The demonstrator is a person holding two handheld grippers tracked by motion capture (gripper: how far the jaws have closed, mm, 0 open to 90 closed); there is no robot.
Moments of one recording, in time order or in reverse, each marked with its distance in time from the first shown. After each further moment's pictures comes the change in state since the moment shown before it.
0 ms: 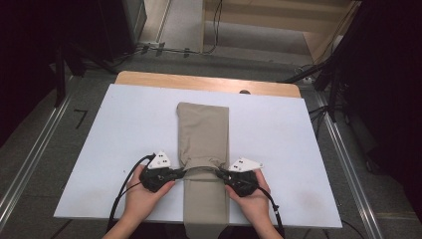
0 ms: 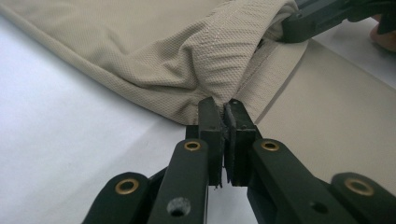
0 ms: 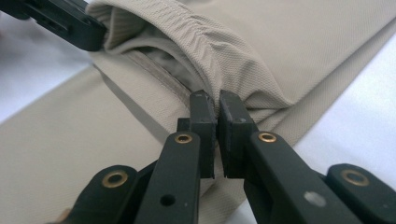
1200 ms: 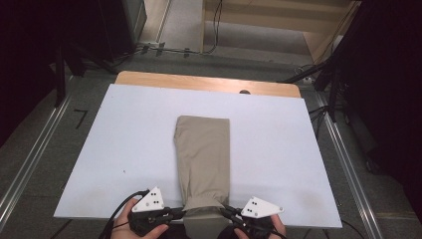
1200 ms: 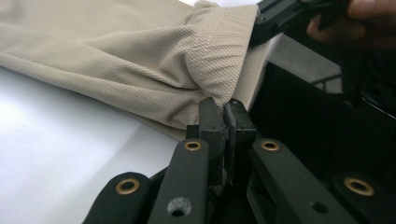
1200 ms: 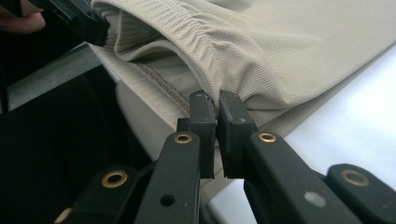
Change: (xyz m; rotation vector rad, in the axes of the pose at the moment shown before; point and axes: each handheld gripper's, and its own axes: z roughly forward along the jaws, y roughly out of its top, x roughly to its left) left arm -0.080 -0.035 -0.057 0.025 -0.217 0.058; right arm 0.061 -0.052 -0.076 -0.030 0.118 -0.018
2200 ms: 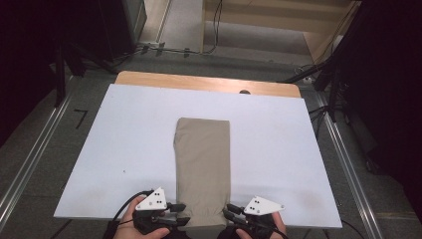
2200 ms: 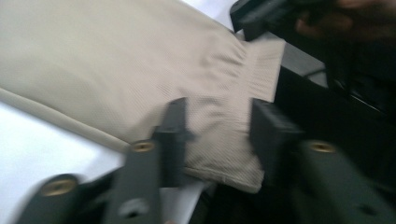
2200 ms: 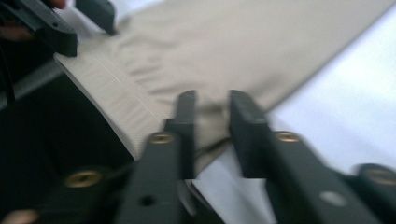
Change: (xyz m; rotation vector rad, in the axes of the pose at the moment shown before) left arm 0.015 -0.006 0.012 -0.054 -0.040 0.006; right arm -0.013 -0.011 0.004 0.027 -0.007 0.058
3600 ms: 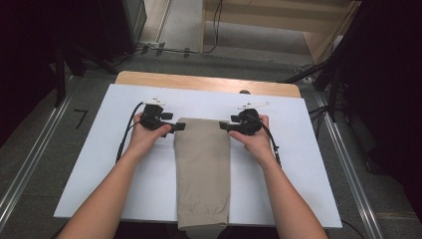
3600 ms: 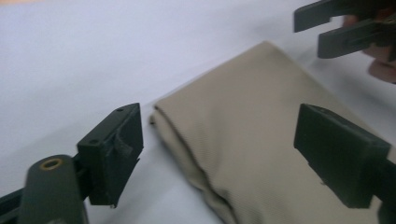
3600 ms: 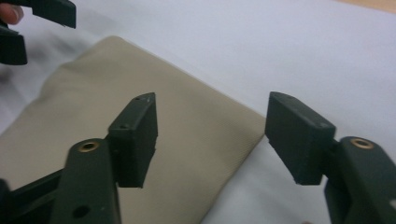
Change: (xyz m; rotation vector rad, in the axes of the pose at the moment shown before) left arm 0.241 0.110 0.027 -0.051 0.235 -0.237; right arm -0.194 0.168 0.109 0.006 -0.111 0.117
